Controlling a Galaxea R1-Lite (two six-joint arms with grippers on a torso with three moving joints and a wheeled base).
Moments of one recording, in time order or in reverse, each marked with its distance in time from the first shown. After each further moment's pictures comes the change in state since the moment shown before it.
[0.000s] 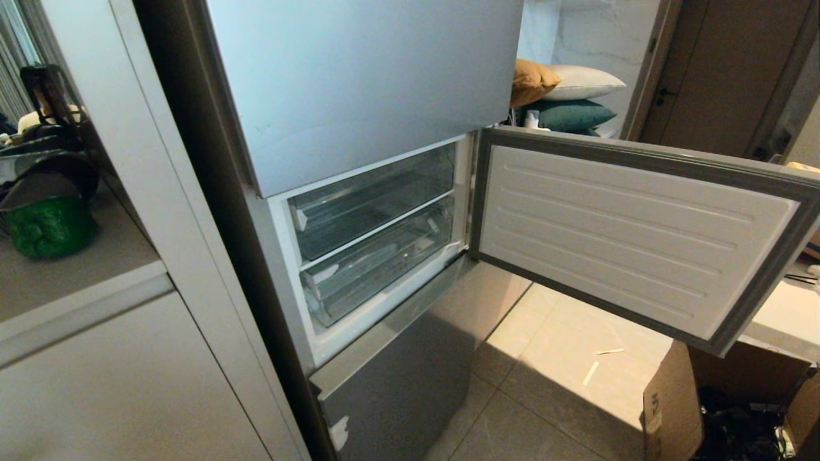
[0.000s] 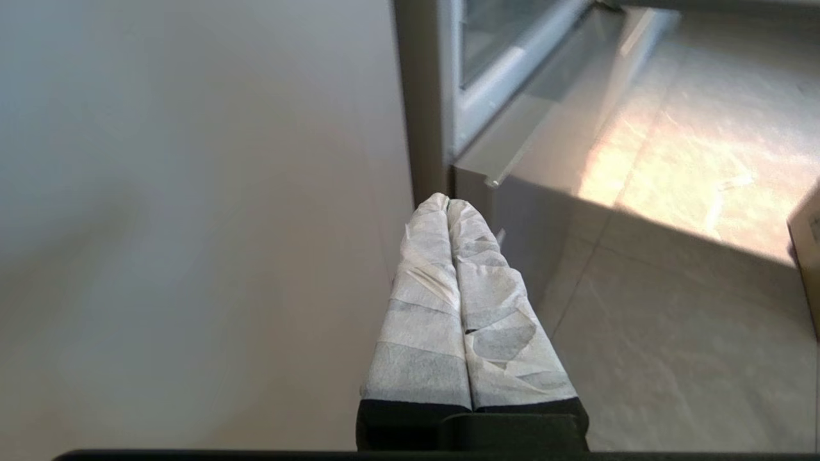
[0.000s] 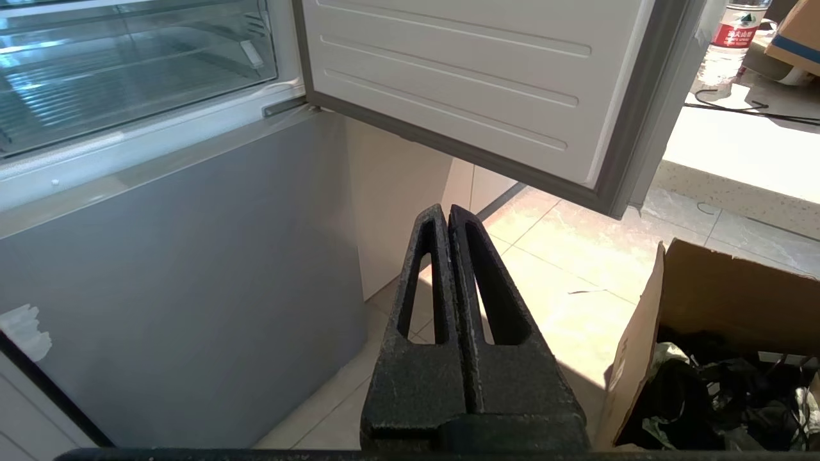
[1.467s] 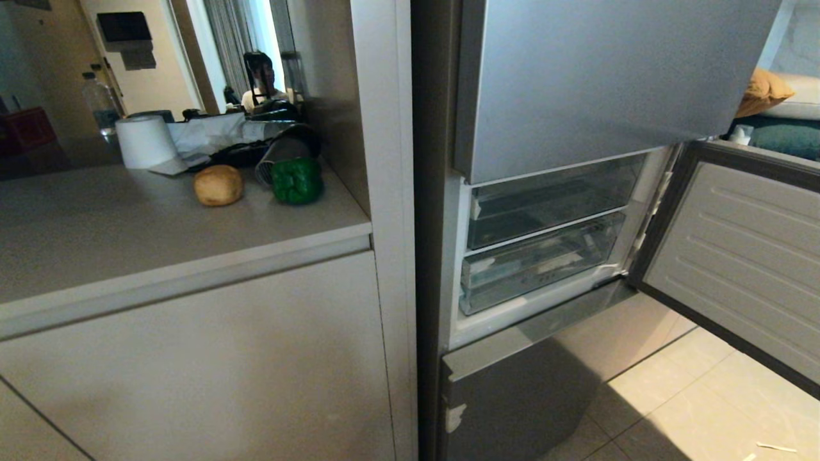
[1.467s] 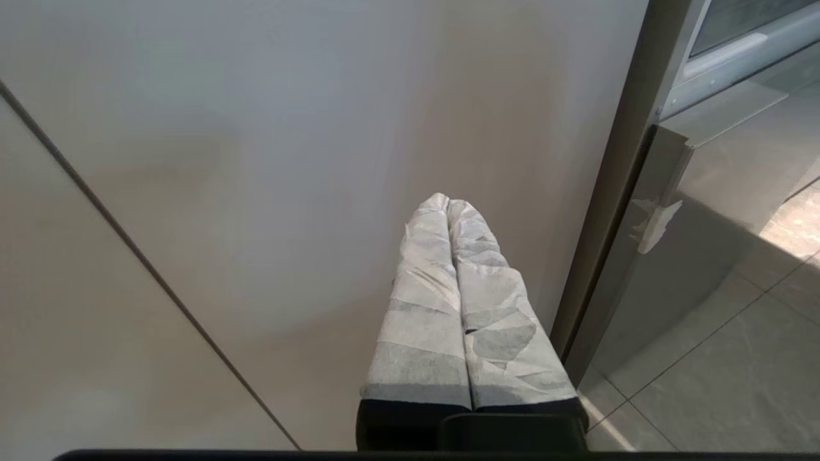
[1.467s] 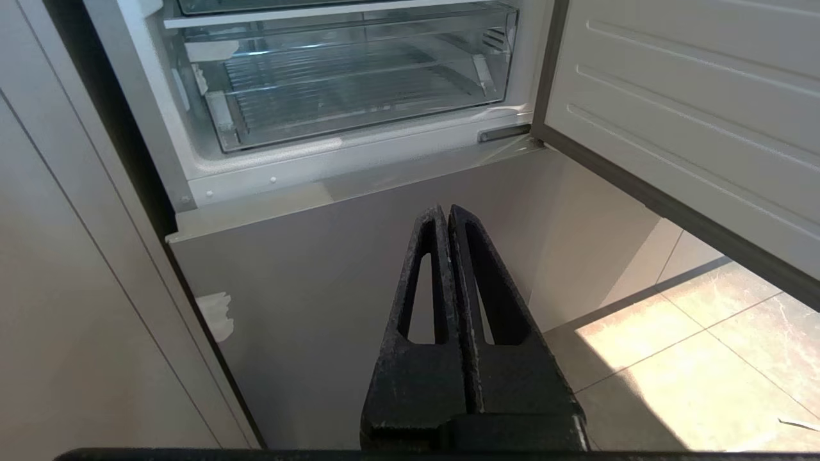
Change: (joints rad) left arm 0.000 -0.011 0.002 -0.001 0.016 -0.006; right arm 0.000 0.000 0.000 0.000 0.000 0.001
